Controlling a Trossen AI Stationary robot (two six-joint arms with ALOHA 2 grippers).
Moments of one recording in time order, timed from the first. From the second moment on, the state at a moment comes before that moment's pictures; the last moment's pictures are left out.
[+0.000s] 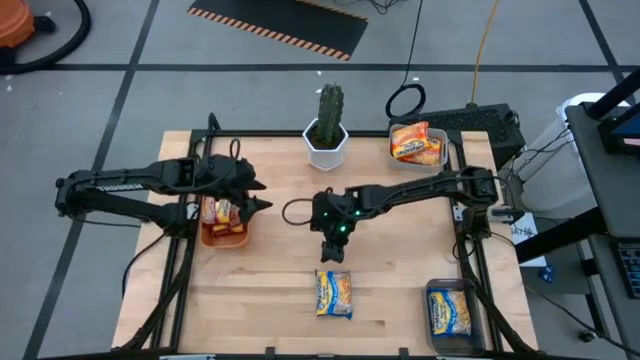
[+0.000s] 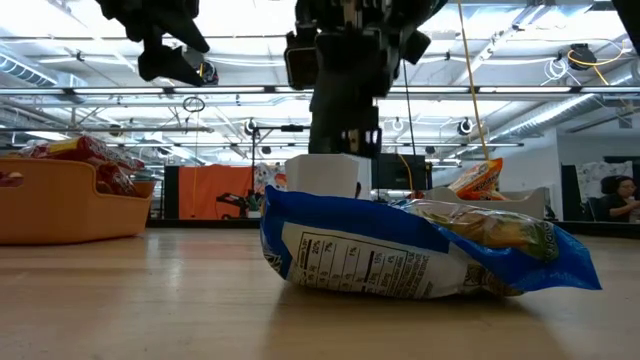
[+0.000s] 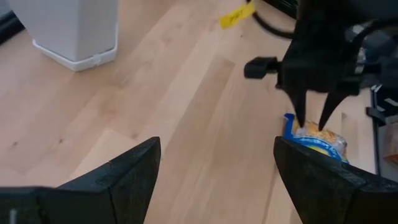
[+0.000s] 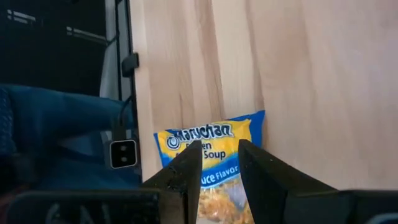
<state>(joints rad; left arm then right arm) 0.12 0.94 0.89 -0.62 0.02 -0.40 0.02 1.90 1.36 -0.42 -0.63 0.49</state>
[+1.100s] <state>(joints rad) 0.02 0.94 0.89 -0.62 -0.10 -0.42 0.08 2.03 1.22 -0.26 -0.66 0.46</state>
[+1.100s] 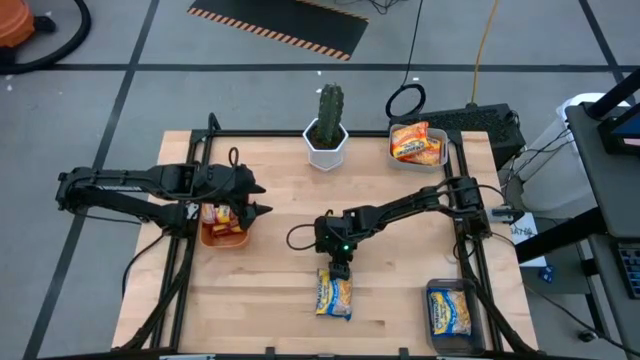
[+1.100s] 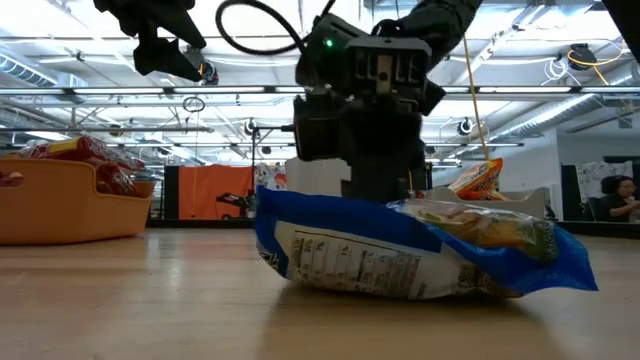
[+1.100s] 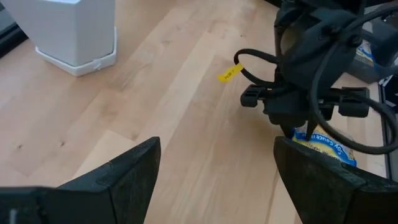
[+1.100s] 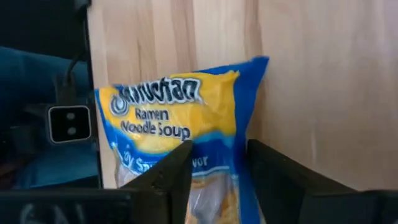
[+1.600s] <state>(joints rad) 0.02 0.94 0.89 -0.62 -0.10 -0.42 0.10 2.02 1.14 -0.05 -0.68 0.60</state>
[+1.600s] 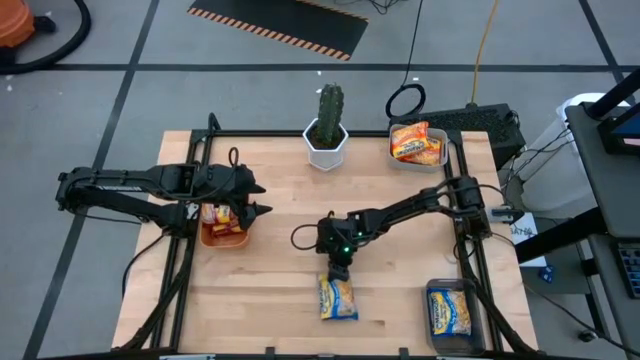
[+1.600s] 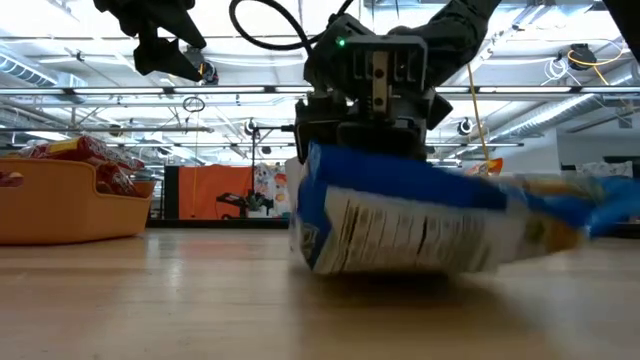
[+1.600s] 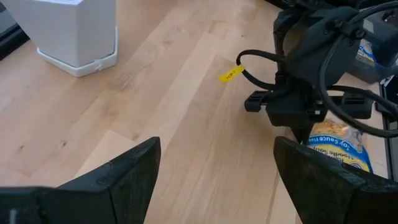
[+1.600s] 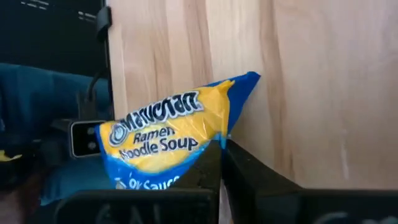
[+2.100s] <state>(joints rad) 0.02 0.94 0.89 -0.63 -0.11 -0.43 0.08 1.89 1.14 -0.03 -0.65 0.65</state>
